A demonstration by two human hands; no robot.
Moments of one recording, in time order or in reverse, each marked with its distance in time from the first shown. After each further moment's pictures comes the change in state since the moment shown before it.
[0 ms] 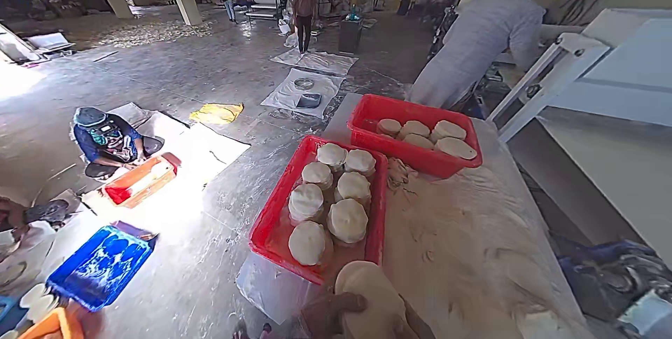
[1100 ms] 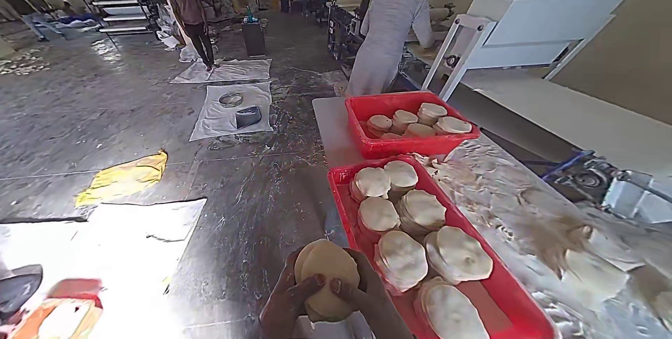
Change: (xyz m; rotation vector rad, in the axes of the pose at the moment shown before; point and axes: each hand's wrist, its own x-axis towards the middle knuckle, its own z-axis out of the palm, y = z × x) left_hand 0.074 0.312 -0.322 0.328 -0.127 -0.070; right_hand 0.261 -0.008 0.369 0.023 0.351 -0.016
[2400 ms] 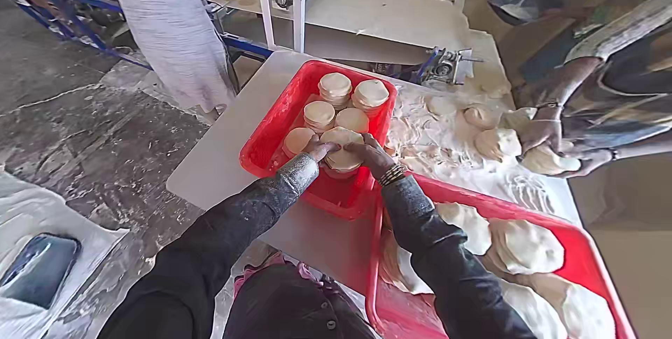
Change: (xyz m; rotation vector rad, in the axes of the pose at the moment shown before) left_hand 0.633 0.188 0.277 0.860 -0.874 -0.292; right_hand 0.438 -0.155 -0.238 0.114 1.135 0.207
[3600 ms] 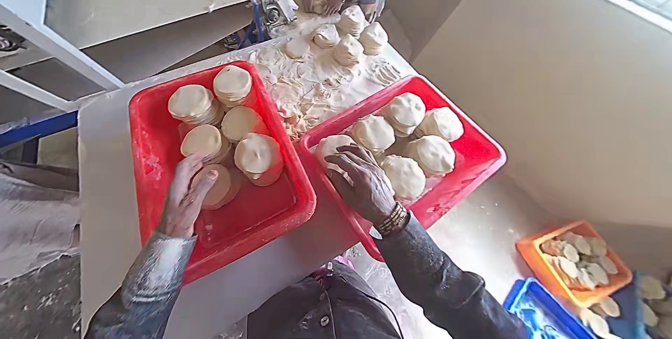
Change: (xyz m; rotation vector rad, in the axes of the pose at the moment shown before) left_hand 0.023 0.033 -0.086 0.601 -0.303 0.612; right_hand -0.151 0.080 -0.004 -0.683 0.805 -0.411
